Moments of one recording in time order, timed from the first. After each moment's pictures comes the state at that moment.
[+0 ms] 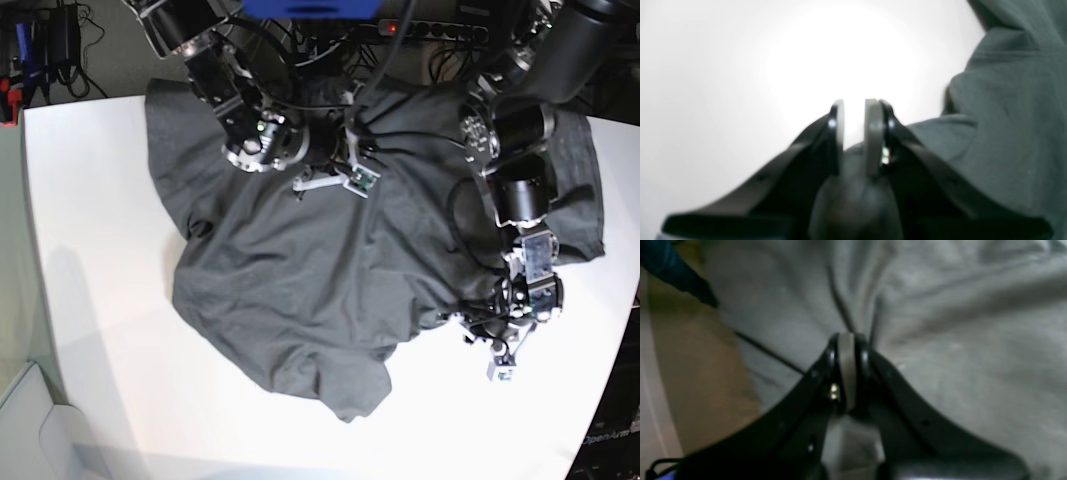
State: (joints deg) left arm -33.9 -5.0 -23.1 46.6 11.2 -25.5 32.7; right arm -1.8 2.2 -27.7 84.2 3.5 36.5 -40.9
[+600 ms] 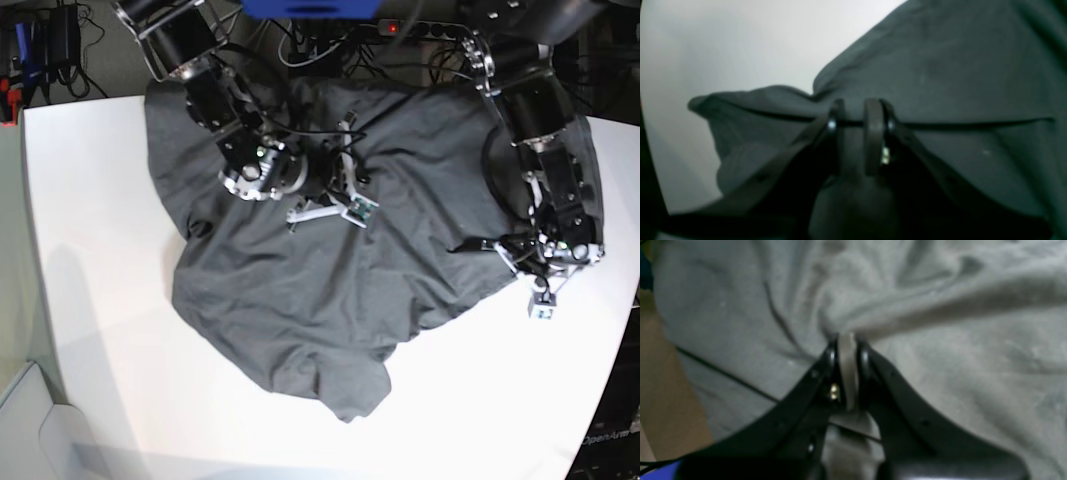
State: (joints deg) left arm -15.6 -6.7 -23.0 78.2 10.9 -26.4 57.3; right arm 2.7 1.8 -27.4 84.5 1.7 36.0 -42.8
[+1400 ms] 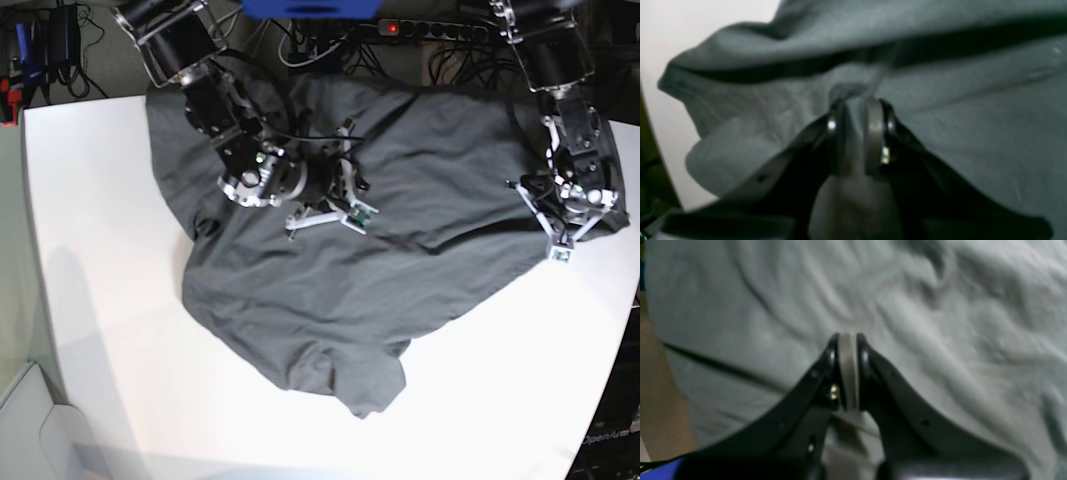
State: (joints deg) left arm -3.5 -13.3 -23.1 79.6 9.1 -27.8 54.8; right arm 4.1 1.9 -27.4 84.4 1.7 36.0 -43.0
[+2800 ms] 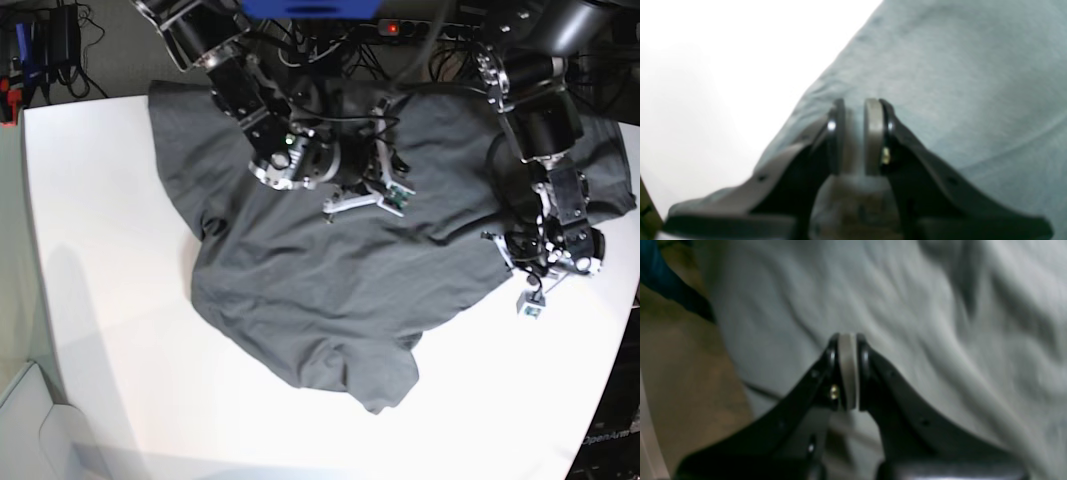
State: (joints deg) left arm -19.7 -9.5 -23.0 68.5 11.1 -35.2 57.2; right arm 1.3 -3.0 -30.3 85.8 2.3 36.1 -42.3
